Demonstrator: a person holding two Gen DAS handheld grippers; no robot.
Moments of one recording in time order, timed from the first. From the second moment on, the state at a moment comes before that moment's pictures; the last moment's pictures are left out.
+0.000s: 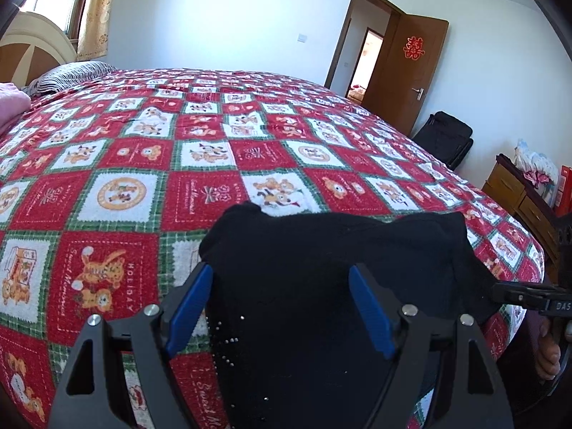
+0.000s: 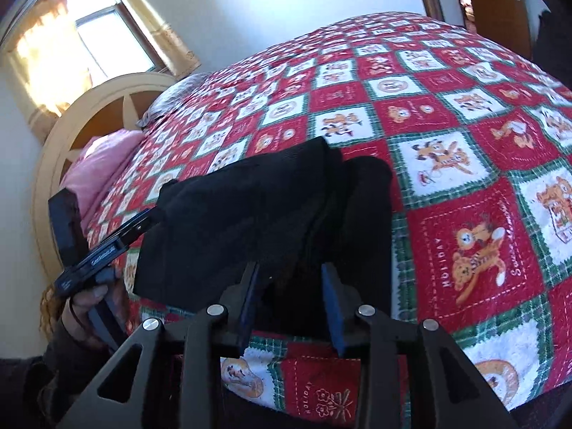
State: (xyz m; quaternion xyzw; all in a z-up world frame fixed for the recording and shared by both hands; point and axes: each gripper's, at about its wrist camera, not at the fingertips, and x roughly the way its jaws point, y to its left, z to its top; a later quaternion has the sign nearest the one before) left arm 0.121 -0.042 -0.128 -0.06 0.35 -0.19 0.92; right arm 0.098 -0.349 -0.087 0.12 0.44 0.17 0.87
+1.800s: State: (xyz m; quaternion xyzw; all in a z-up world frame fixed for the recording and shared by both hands) left arm 0.103 -0.055 -0.119 0.00 0.33 -0.16 0.93; right arm 0.083 -0.354 -0.077 0.07 0.38 0.15 0.91
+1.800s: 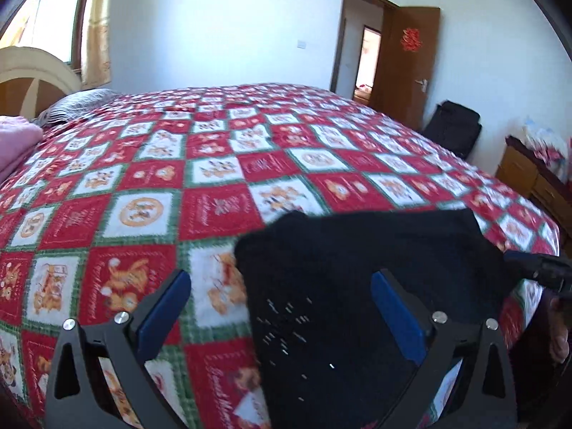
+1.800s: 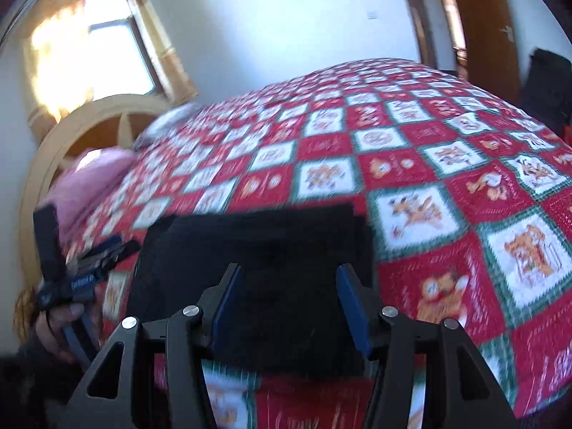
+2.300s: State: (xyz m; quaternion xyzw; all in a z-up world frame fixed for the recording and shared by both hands) left arm 0.105 -0.056 -0.140 -0.01 0.36 -0.16 0.92; right arm 0.080 -0.377 -0.073 0.10 0.36 0.13 0.92
